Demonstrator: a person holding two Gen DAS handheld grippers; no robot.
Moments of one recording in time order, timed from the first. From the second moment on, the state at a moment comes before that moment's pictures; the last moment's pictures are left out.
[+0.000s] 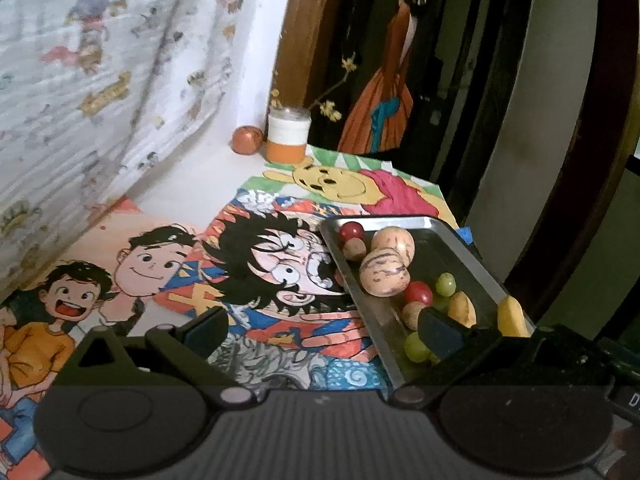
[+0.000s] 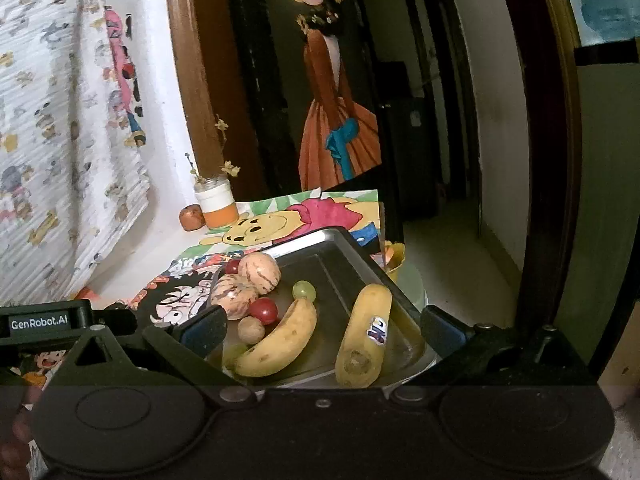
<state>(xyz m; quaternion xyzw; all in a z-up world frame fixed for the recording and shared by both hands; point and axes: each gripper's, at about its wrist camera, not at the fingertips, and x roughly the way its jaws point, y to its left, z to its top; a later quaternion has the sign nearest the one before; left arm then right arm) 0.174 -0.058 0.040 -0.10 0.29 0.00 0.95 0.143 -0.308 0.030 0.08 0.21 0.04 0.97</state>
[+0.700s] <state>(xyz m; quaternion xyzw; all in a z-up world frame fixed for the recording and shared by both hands) 0.129 -0.047 0.026 -0.09 0.25 -0.01 0.96 0.110 -0.297 0.029 0.07 0.18 0.04 0.98</state>
